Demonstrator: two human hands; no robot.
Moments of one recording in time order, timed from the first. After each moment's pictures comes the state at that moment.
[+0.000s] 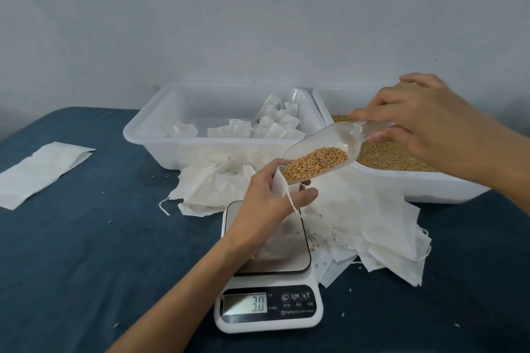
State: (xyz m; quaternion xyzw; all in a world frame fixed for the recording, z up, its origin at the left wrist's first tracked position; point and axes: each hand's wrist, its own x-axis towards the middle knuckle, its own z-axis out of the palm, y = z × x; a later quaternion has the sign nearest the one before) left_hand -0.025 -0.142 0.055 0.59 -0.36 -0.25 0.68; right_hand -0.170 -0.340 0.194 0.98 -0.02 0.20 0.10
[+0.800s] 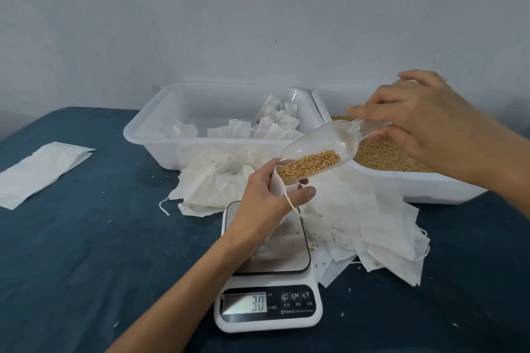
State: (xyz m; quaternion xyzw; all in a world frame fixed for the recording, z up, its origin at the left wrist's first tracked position) left_hand -0.025 -0.142 0.056 0.60 -0.35 -0.24 0.68; right_hand -0.172 -0.331 0.198 0.97 0.00 0.22 0.14
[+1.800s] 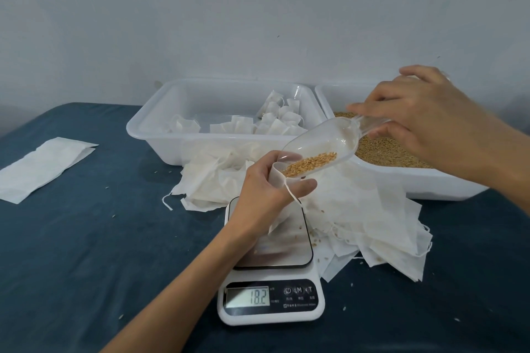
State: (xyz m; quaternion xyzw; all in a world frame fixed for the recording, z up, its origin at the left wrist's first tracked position) left_hand -0.028 -0.138 0.069 0.61 -0.32 -0.24 0.69; right_hand -0.169 -0.327 0.196 0.97 -0.01 0.21 0.15
